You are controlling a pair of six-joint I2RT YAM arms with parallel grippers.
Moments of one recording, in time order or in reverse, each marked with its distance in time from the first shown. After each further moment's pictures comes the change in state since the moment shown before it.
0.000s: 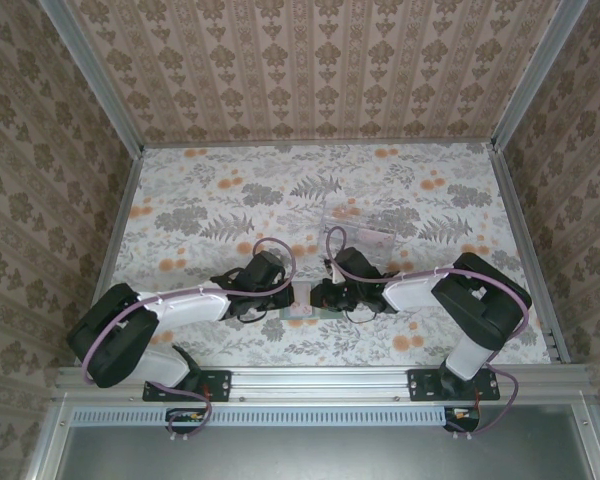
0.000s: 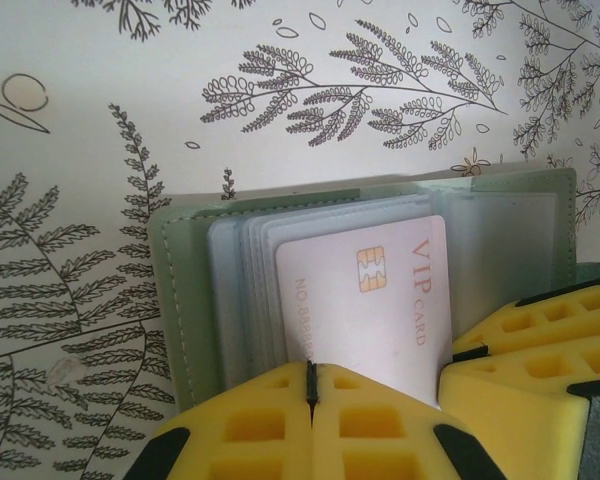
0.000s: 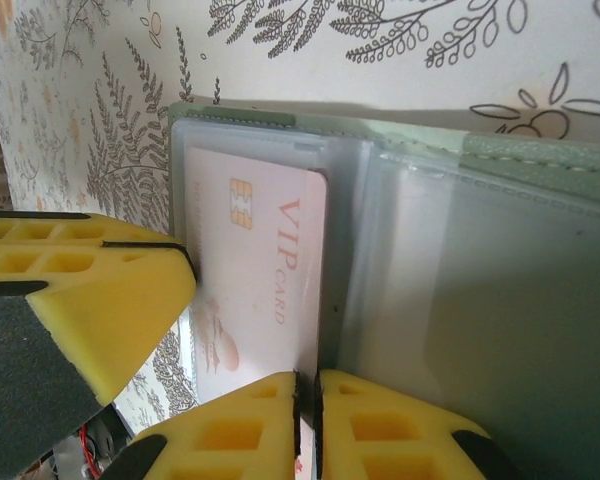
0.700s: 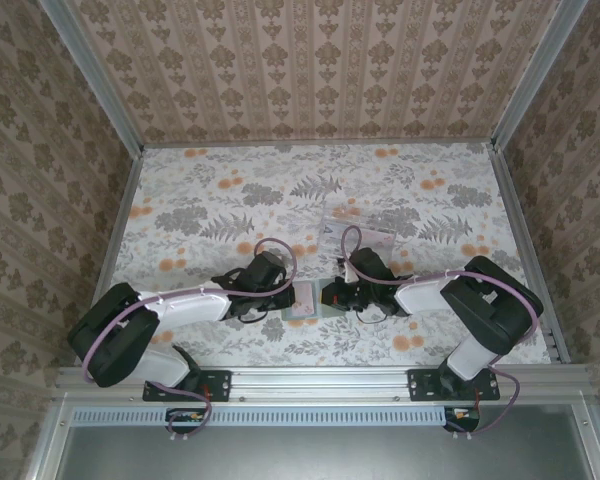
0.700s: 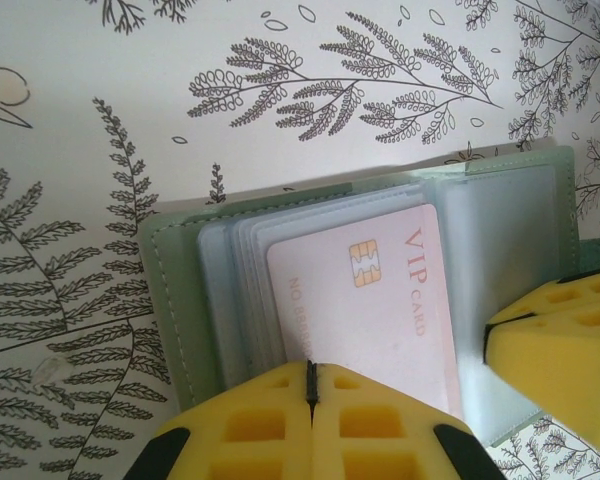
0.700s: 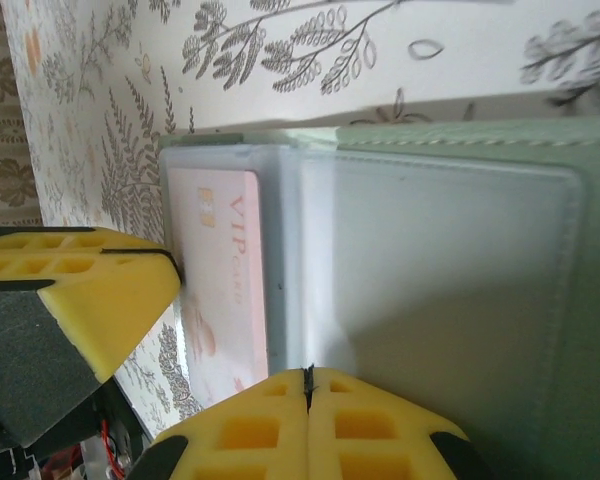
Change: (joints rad) left arm -0.006 0.004 0.004 -0.001 0.000 0.000; right arm -0.076 -0.062 -0.099 0.072 -0.041 0.019
